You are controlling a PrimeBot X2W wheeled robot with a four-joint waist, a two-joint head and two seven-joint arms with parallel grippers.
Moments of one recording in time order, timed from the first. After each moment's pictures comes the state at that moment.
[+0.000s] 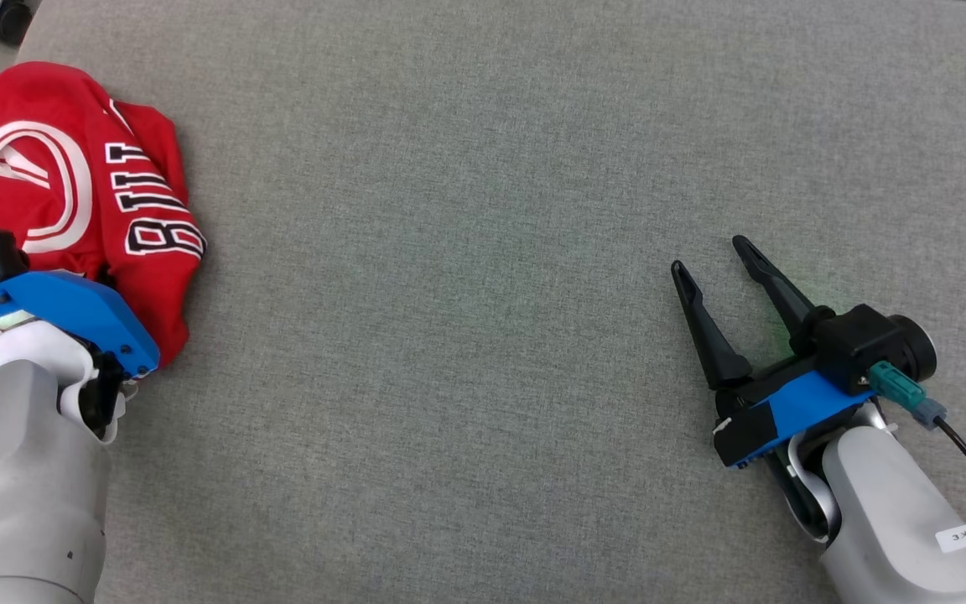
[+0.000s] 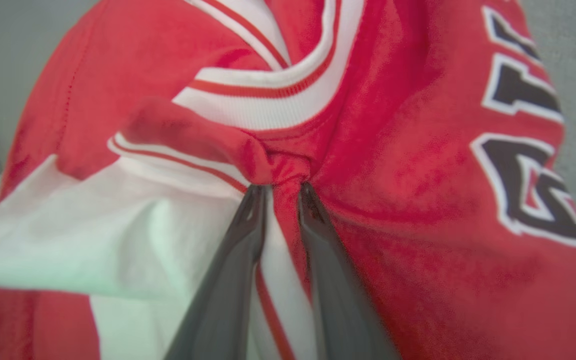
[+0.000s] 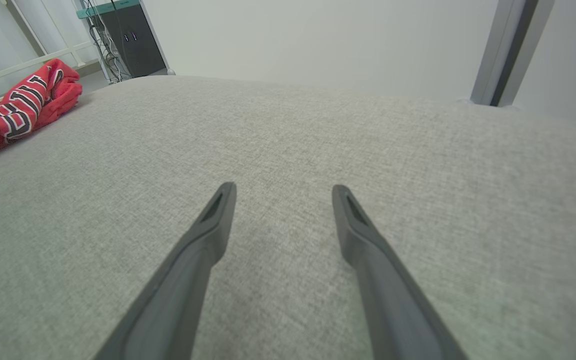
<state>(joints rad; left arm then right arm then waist) -0.84 0.25 0.06 1.20 -0.36 -0.12 0.12 -0.44 -0.21 0.28 0.41 0.21 0.13 -0.27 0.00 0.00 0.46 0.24</state>
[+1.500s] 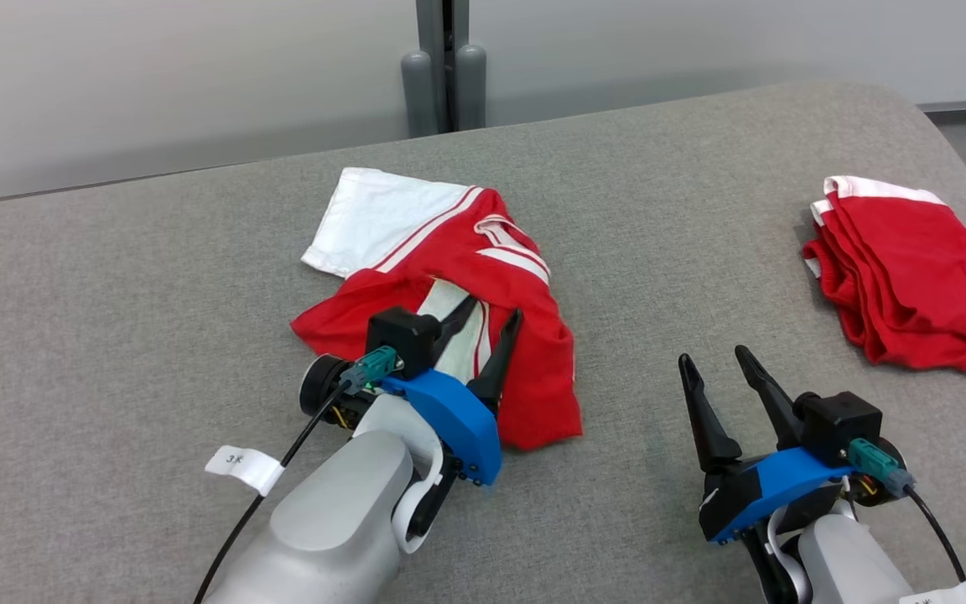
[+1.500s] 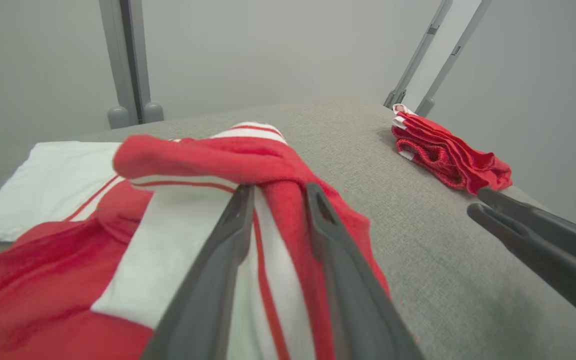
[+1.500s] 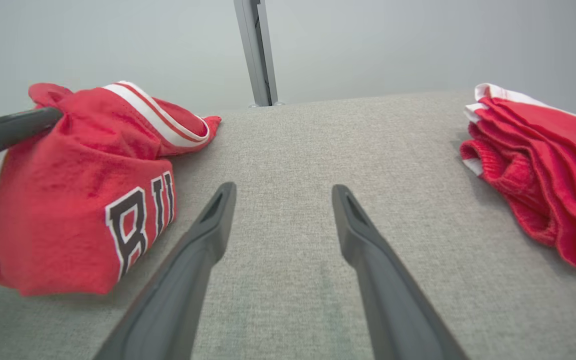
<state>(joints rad) -0.67 0.05 -0.88 0.80 -0.76 -0.05 -0.23 -0.30 -0.06 0.13 0.53 0.20 0.13 -0.26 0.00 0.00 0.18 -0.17</state>
